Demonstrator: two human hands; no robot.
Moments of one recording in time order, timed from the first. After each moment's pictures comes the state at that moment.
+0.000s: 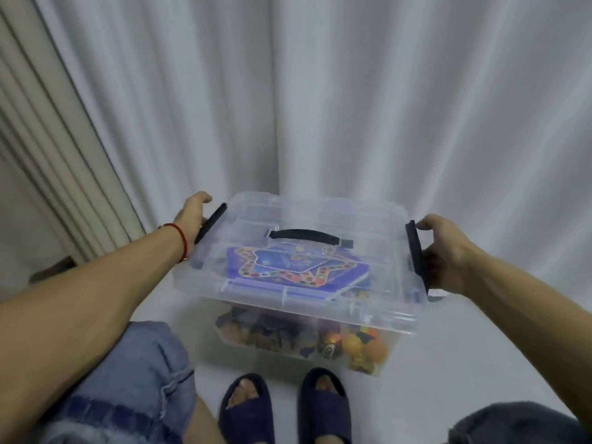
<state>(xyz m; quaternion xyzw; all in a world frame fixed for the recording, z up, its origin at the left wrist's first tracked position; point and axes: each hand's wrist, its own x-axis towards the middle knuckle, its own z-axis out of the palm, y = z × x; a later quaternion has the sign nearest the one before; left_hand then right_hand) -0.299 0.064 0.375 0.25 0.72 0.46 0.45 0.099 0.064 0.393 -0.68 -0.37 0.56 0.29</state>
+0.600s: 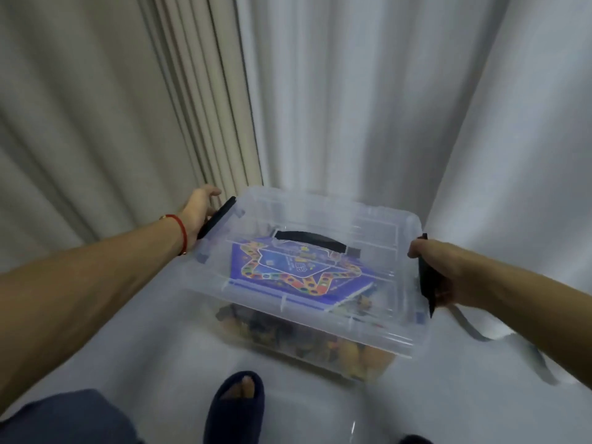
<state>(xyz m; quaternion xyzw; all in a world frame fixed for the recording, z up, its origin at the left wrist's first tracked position) -0.503 -0.003 0.349 0.10 0.77 0.52 0.35 -0.150 0.136 0.342 -0.62 -0.55 0.55 0.09</state>
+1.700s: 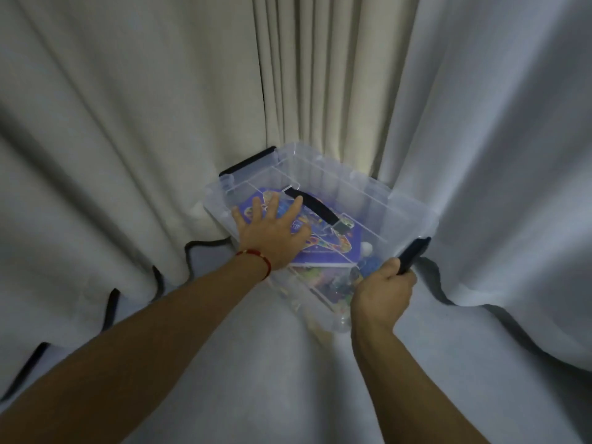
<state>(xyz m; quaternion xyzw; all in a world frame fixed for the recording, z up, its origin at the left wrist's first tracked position) -0.737 0.093 0.149 0.36 0.93 0.06 0.03 -0.564 0.152 0.137 -0.63 -0.47 0.48 0.39</state>
